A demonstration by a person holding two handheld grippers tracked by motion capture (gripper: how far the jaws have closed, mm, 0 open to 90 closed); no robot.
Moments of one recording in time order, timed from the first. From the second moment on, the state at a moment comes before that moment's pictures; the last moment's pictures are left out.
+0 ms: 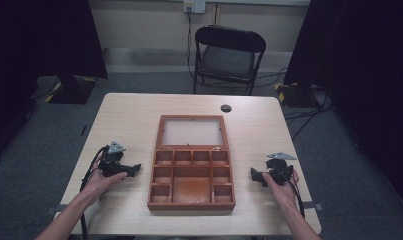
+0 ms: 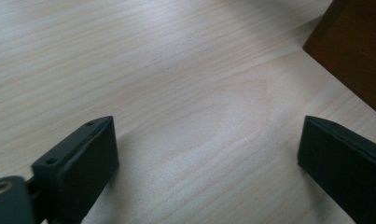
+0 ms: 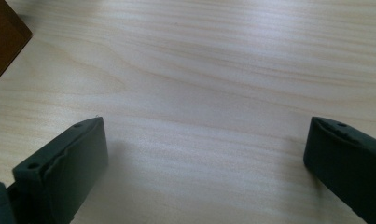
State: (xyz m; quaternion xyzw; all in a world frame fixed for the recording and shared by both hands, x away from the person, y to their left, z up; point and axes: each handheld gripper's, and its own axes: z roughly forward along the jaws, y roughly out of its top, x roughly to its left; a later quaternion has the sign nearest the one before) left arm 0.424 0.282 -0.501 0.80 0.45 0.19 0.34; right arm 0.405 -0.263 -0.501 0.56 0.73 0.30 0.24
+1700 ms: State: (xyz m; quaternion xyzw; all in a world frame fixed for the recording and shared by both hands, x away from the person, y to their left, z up) left arm 0.438 0.259 -0.435 0.78 0.44 0.16 0.41; right arm 0.432 -0.217 -0.428 0.47 0.77 0.40 0.19
